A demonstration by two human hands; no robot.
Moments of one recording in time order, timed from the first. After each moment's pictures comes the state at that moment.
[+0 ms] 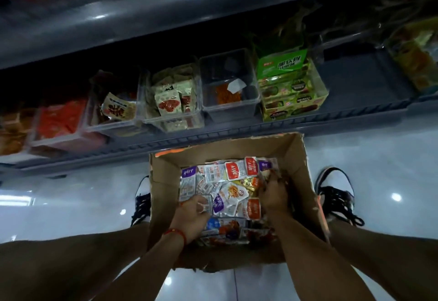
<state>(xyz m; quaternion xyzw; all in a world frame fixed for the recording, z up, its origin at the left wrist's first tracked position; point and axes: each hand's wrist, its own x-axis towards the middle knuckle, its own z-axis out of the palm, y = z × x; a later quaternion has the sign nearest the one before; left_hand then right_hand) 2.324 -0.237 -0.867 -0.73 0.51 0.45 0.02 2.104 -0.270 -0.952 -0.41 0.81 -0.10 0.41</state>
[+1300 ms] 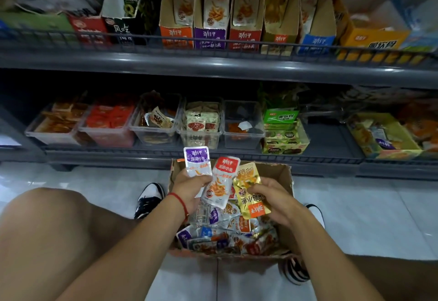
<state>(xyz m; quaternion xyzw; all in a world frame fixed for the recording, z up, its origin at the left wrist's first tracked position) 2.328 -0.245 -0.761 -0.61 0.16 0.63 -0.45 2.113 -0.238 -0.747 -0.31 0.54 -0.26 0.74</state>
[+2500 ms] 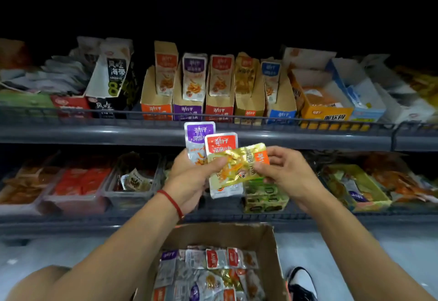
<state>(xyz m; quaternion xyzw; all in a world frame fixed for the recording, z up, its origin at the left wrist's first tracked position) 2.291 -0.327 -0.586 -0.42 0.37 0.62 -0.54 2.076 -0.329 -0.568 -0.57 0.55 -0.40 0.46</state>
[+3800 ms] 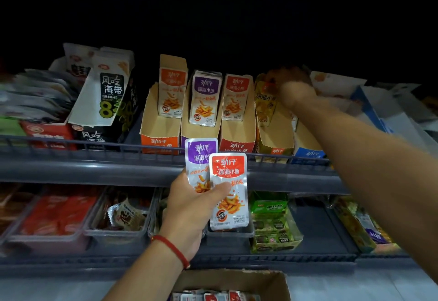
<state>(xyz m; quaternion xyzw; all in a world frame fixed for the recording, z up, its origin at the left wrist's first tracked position) 2.312 -0.377 -0.566 -0.50 0.34 0.59 -0.54 2.105 -0.598 -0.452 -0.73 0.65 -0.15 -0.15</state>
